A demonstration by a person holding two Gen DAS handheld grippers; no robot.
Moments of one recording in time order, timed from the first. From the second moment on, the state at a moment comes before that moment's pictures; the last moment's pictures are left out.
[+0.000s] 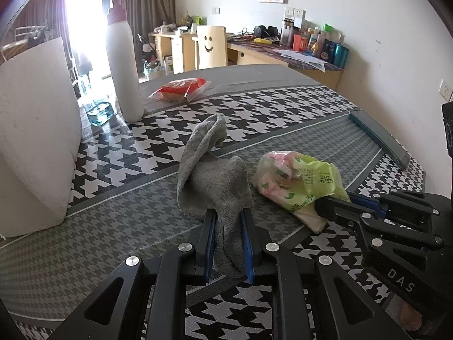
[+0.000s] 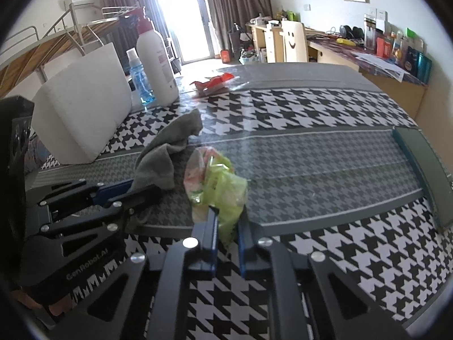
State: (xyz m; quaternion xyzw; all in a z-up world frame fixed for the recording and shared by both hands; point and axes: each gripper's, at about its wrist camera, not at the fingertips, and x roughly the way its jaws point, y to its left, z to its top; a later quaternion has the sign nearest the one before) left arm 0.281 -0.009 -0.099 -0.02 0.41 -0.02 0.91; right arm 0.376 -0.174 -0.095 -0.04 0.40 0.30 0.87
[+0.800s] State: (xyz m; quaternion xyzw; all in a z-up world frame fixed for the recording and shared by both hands) left arm 0.251 -0.032 -0.081 -0.01 0.39 -0.04 0.92; right arm 0.350 -0.207 -0.075 -0.02 0.38 0.27 0.89
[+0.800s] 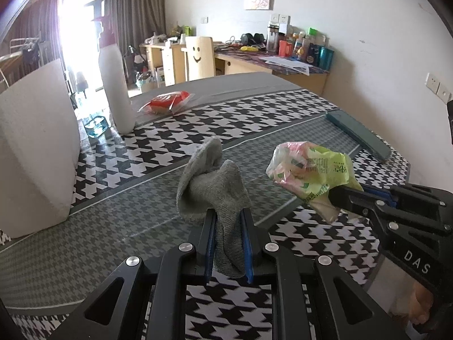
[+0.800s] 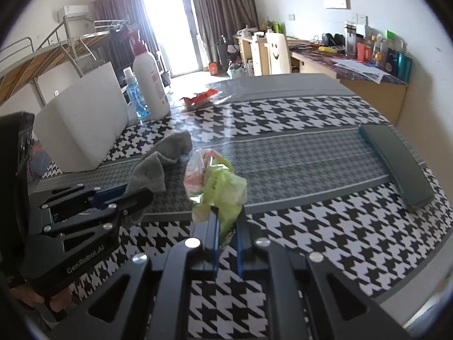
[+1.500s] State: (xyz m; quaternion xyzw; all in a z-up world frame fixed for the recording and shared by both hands) left arm 0.196 -0.042 -0.044 0.01 0.32 -0.05 0.94; right arm 0.306 -0.229 -0.045 0.00 0.32 0.25 0.91
